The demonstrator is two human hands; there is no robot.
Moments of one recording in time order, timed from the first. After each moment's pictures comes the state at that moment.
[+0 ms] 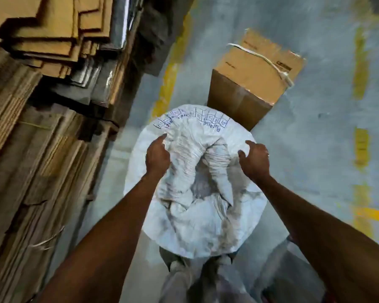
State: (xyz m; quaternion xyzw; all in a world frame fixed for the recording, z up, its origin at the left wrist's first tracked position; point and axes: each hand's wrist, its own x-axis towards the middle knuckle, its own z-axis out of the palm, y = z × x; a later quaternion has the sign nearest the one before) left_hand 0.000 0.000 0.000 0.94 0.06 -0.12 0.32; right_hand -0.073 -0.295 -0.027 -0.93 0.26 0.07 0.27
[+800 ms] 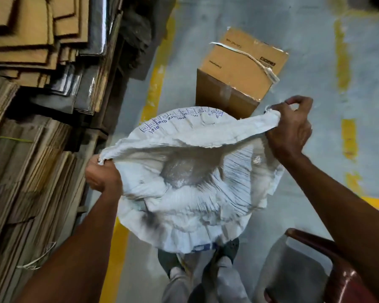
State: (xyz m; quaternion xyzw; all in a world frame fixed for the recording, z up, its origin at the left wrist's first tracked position) left_hand 0.000 0.070 0.016 0.84 0.39 0.09 0.35; right_hand -0.057 -0.348 0.092 -0.92 0.29 -0.19 0.20
